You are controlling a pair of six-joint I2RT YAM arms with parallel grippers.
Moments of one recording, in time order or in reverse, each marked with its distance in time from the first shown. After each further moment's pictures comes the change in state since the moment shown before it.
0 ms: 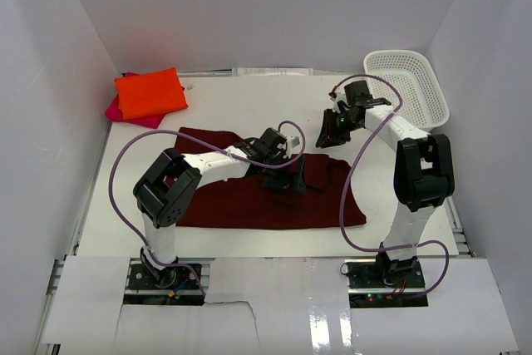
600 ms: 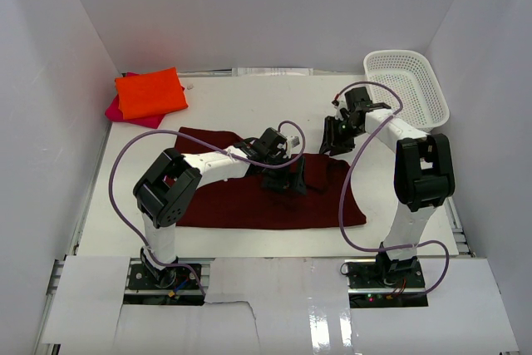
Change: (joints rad) left arm 0.000 0.000 0.000 0.000 0.001 0.000; right arm -0.005 0.000 -0.053 -0.019 0.085 -0.016
